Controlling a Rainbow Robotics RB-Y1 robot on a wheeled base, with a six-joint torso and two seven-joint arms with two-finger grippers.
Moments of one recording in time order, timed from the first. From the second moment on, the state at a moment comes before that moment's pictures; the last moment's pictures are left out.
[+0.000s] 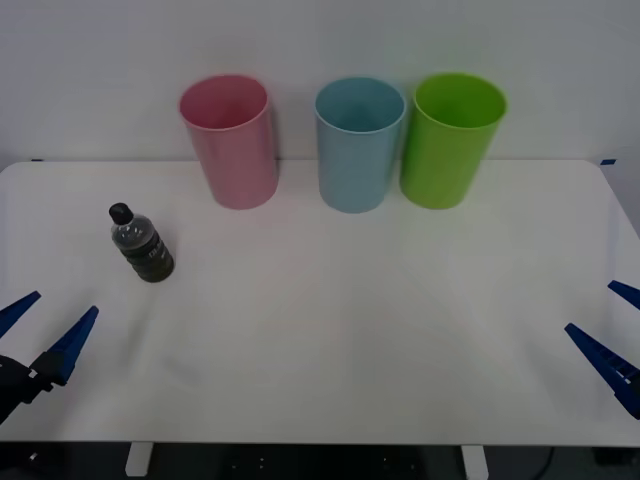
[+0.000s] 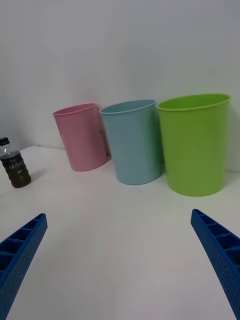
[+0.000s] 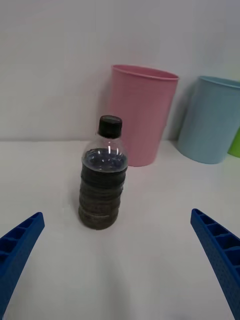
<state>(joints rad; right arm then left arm) 0.35 -0.40 -0.52 -1.66 0.96 -1.22 0.00 0.39 0.37 0.40 -1.65 -0.96 -0.80 -0.05</state>
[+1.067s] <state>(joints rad) 0.35 -0.40 -0.52 -1.66 0.96 -1.22 0.00 0.25 0.37 0.28 -1.55 -1.04 -0.53 -0.07</state>
